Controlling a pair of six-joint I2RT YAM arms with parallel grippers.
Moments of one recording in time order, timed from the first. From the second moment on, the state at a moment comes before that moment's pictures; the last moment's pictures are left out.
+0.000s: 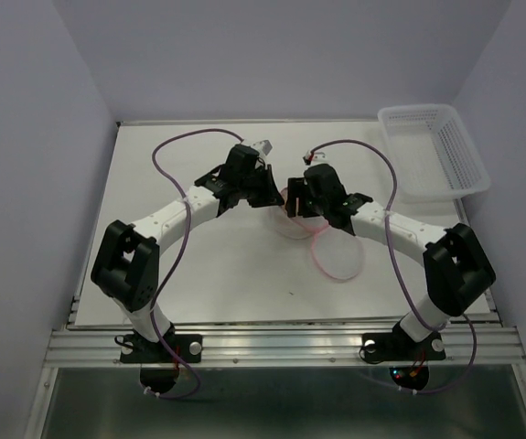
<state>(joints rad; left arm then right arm) -0.60 1.66 1.26 -0.28 0.27 -0.62 0.64 1.59 1.07 -0.15 0.18 0.43</state>
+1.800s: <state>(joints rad) -0.41 1.85 1.27 -0.17 0.43 -0.76 0.17 1.57 1.47 -0.36 -1.02 0.43</state>
